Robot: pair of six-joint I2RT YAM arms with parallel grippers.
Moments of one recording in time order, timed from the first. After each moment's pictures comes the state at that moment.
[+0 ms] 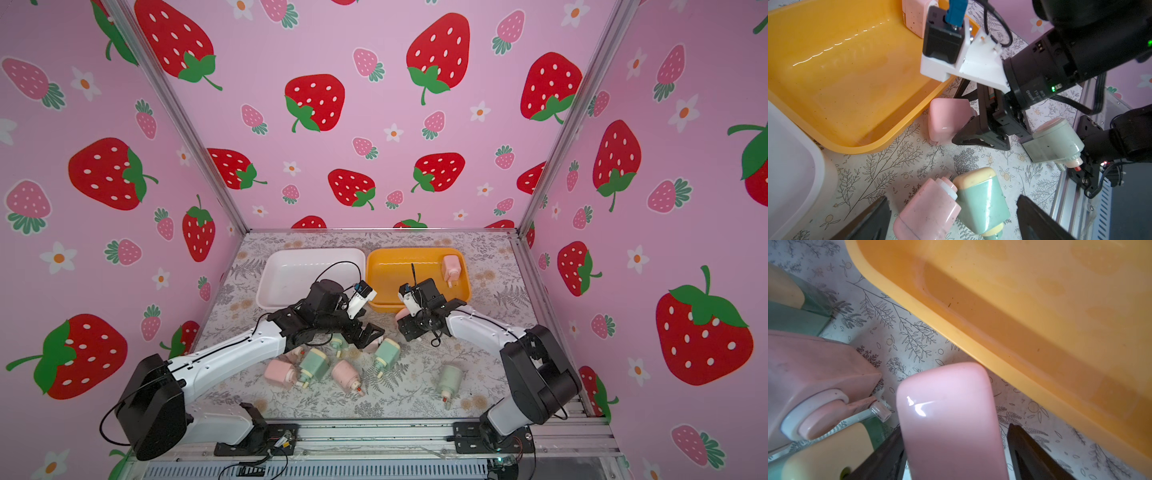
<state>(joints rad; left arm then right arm) -0.70 1.36 0.90 -0.25 0.33 -0.02 0.54 1.54 0.89 -0.40 -0.13 -0.01</state>
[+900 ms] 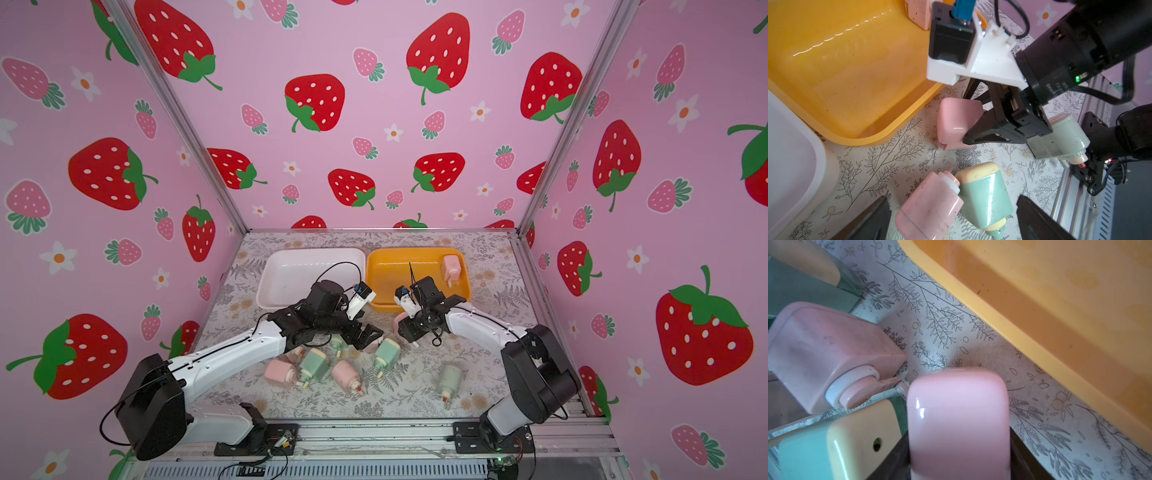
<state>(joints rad) -0.70 1.36 0.90 -0.28 0.32 -0.02 0.54 1.52 0.93 -0.51 -0.22 -0.06</state>
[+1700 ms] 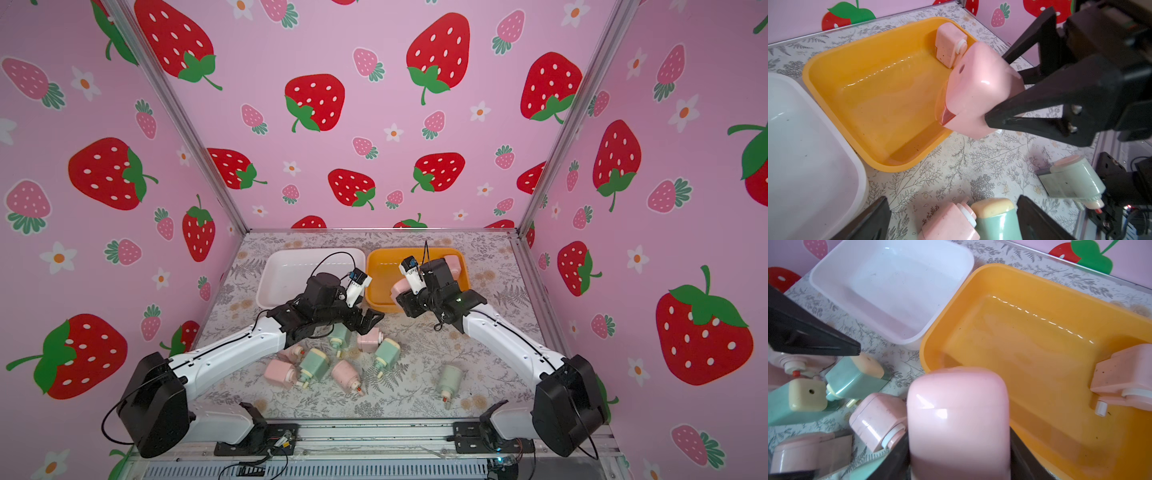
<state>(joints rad) -0.67 1.38 0.94 -0.16 0.22 -0.10 0.51 1.36 1.02 -0.38 -0.11 0.02</state>
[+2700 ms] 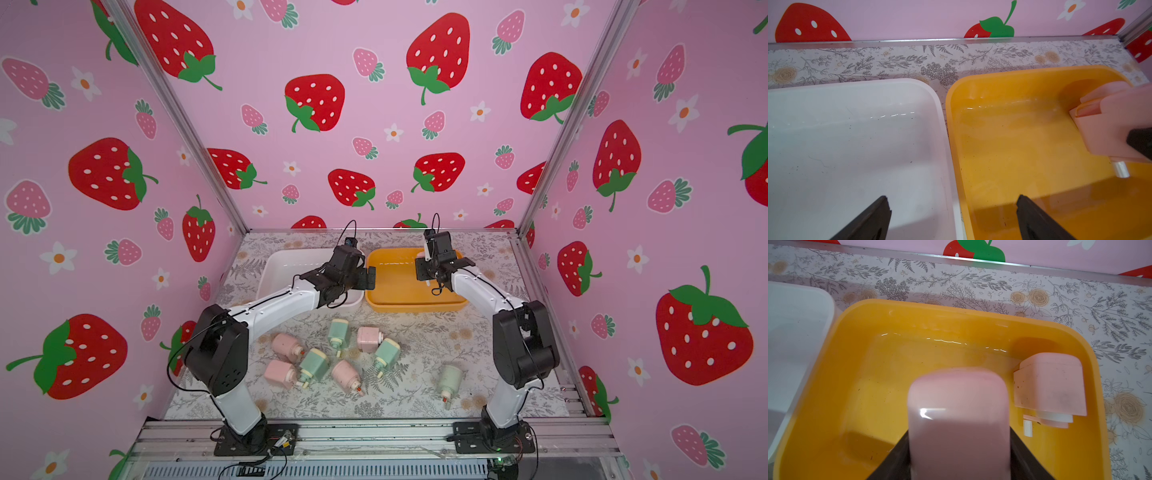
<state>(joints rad) -0.58 1.80 1.34 -0.29 -0.25 -0.37 0.34 1.77 1.33 -0.37 0.09 0.13</state>
